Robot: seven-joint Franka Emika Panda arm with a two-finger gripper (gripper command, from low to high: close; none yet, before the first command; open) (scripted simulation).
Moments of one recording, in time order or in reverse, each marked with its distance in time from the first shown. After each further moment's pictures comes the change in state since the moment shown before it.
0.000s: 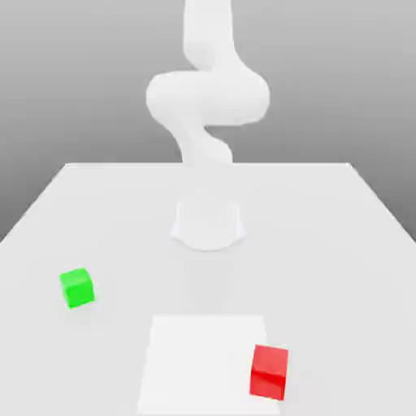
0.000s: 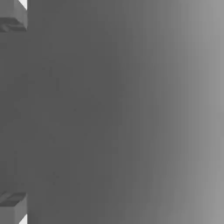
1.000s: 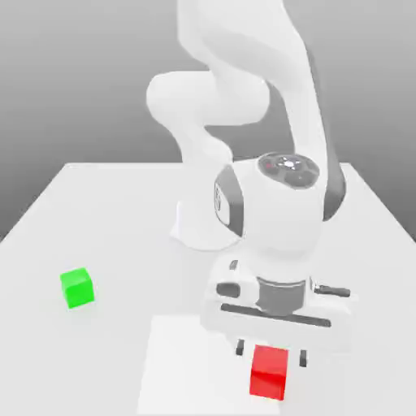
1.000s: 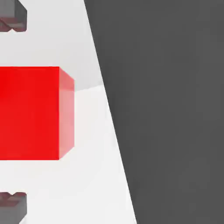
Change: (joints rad) arm 0.037 1.068 0.110 -0.186 -0.170 0.523 0.501
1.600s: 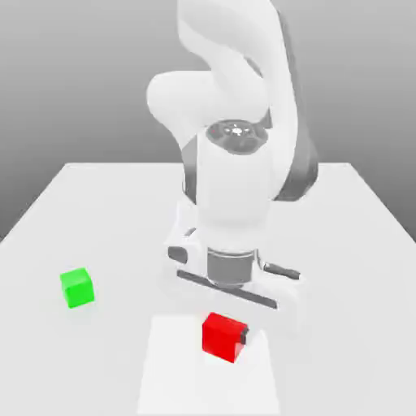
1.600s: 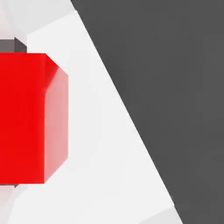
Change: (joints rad) arm -0.188 -0.292 -0.098 -0.130 0.113 -0.162 0.141
